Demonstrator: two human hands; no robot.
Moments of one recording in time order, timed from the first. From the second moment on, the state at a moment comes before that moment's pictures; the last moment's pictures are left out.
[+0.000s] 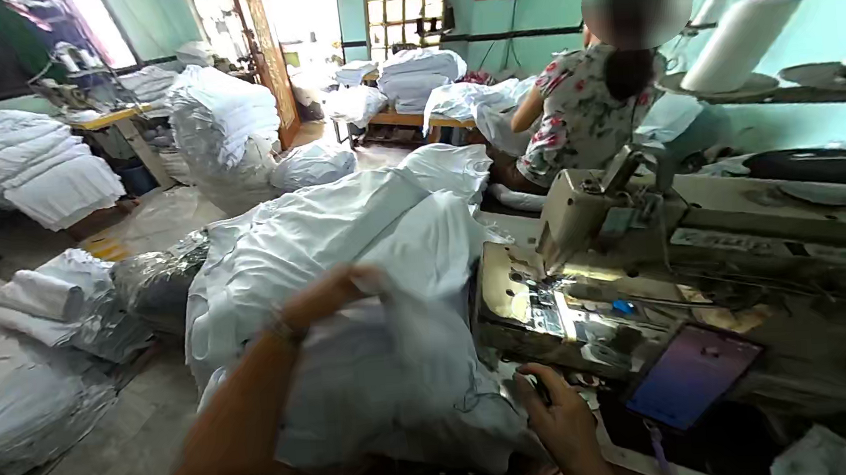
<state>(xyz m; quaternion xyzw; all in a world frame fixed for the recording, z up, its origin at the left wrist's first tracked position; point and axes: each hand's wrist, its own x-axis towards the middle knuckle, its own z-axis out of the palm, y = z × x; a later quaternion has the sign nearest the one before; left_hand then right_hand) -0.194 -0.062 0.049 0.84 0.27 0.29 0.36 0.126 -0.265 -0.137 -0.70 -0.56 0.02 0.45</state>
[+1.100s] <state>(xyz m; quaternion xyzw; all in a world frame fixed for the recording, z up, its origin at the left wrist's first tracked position) -0.073 0.047 -0.032 0.86 0.49 0.02 0.14 0.077 -0.189 -0.034 -0.59 -0.69 -0.04 0.41</state>
